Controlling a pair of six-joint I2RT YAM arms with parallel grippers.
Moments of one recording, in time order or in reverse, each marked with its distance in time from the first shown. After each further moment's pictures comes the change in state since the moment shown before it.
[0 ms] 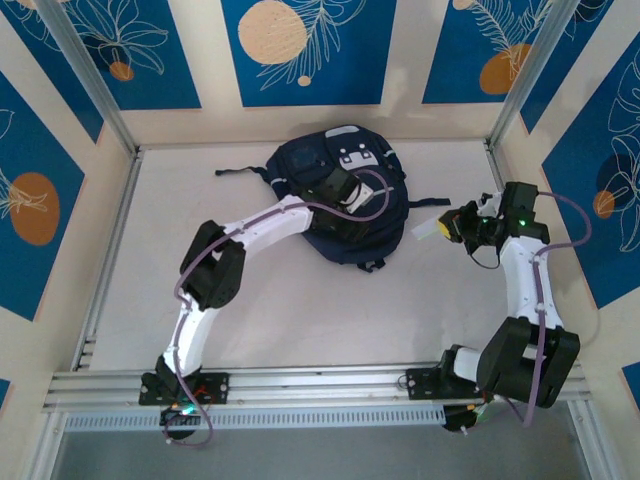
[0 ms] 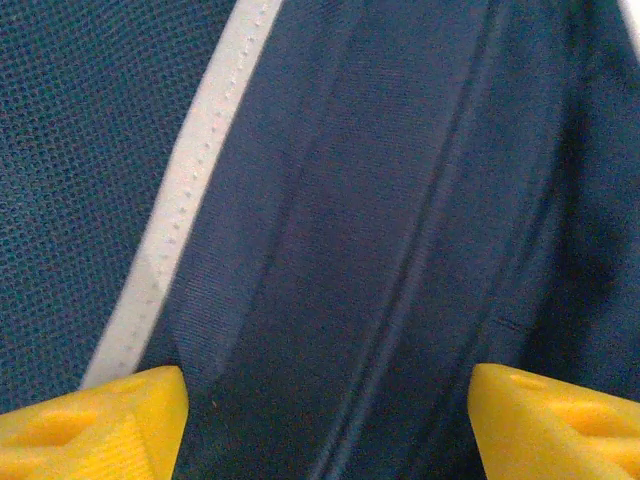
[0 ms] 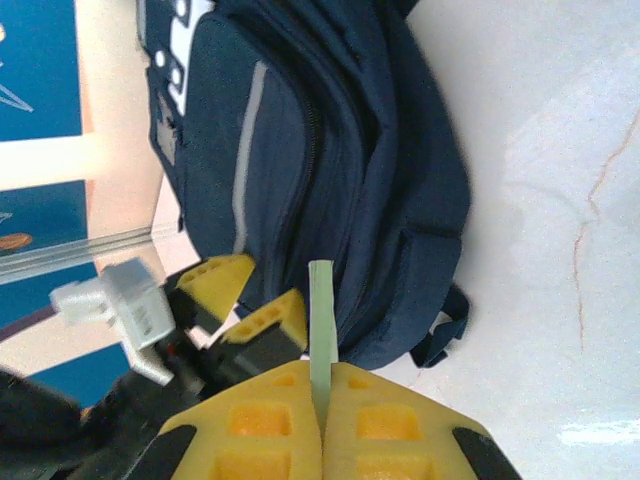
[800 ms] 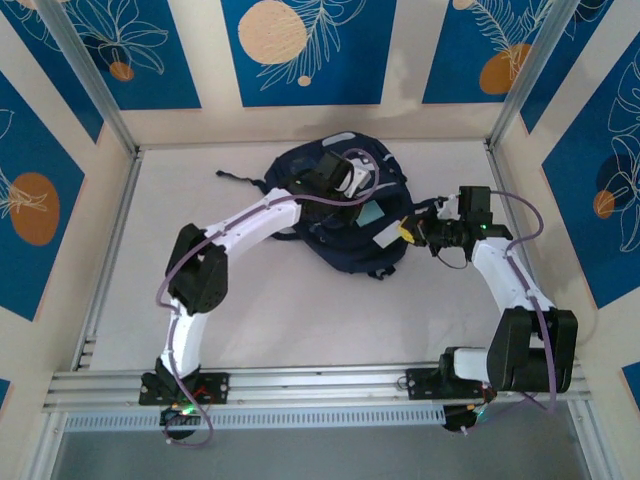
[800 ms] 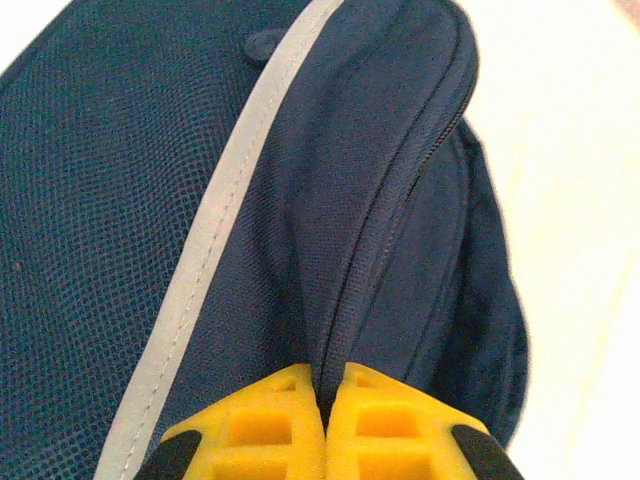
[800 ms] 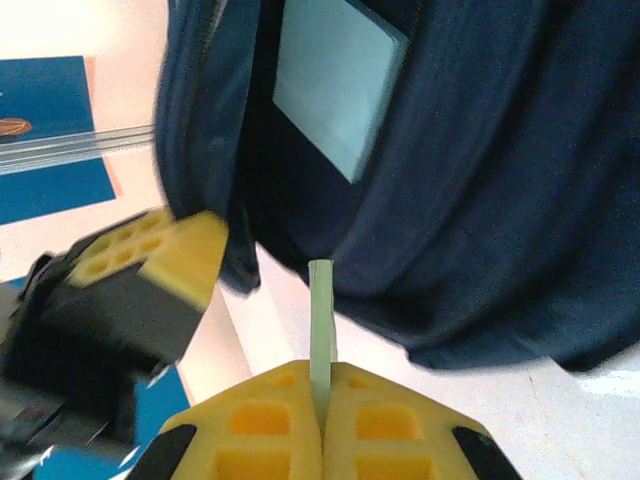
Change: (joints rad) left arm 0.010 -0.127 -0.003 0.008 0.202 -0.261; right arm 0.251 0.059 -0.125 0.266 -0.044 0.167
